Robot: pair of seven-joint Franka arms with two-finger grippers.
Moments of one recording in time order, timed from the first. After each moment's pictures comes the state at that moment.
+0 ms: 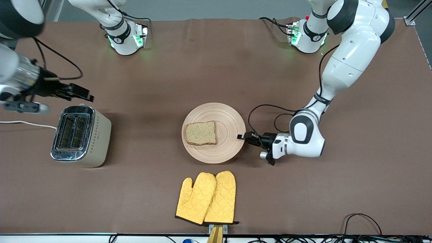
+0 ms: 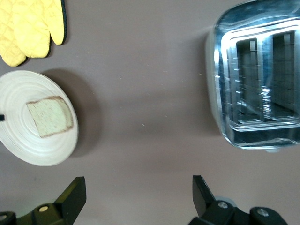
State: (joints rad) left arm -0.07 0.92 -0.37 -1.55 -1.02 2.14 0.71; right arm 0.06 0.01 0.01 -1.79 0.24 1.74 0.18
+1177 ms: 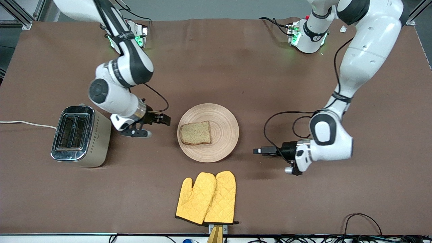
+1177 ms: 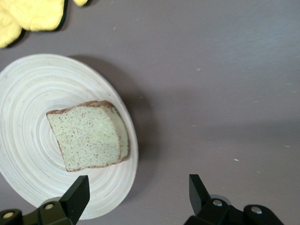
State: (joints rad) left arm 0.05 0.78 -0.37 -1.50 -0.86 2.18 0.31; right arm 0.41 0.32 0.01 -1.95 0.32 2.30 0.34
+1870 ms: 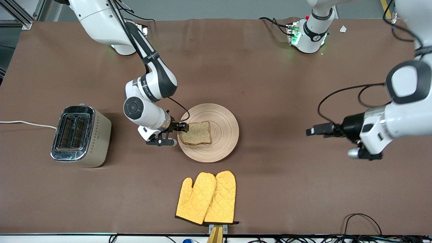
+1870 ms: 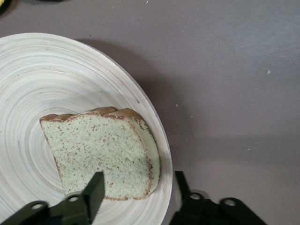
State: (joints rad) left arm 0.20 0.34 -0.37 -1.43 -0.29 1.71 -0.12; right arm 0.48 0.55 0.01 -1.77 0.32 2.32 0.35
